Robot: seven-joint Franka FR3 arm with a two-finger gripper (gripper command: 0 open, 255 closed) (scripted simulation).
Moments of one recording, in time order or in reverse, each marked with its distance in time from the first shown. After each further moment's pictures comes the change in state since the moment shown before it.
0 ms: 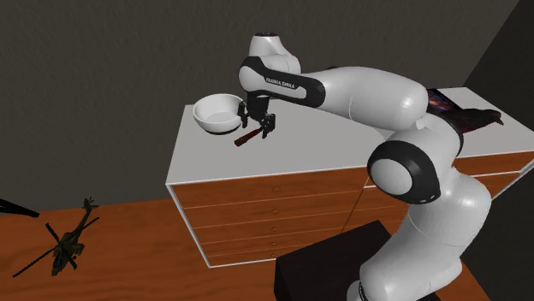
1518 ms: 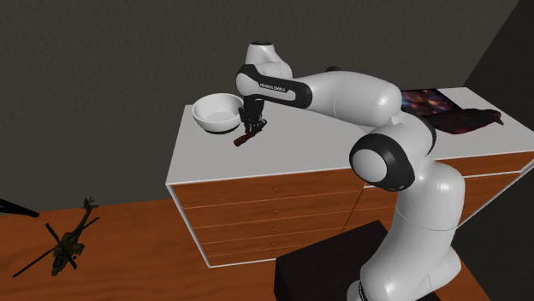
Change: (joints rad) arm 0.028 0.155 -0.022 0.109 -0.047 0.061 0.136
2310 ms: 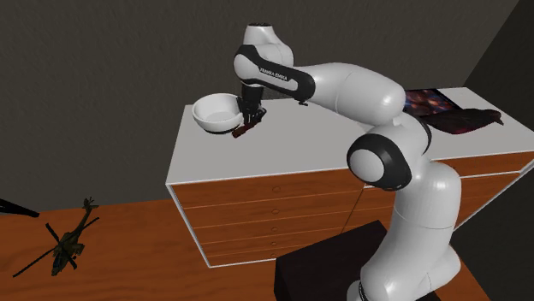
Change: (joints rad) arm 0.015 0.021 0.005 0.164 -0.007 -0.156 0.023
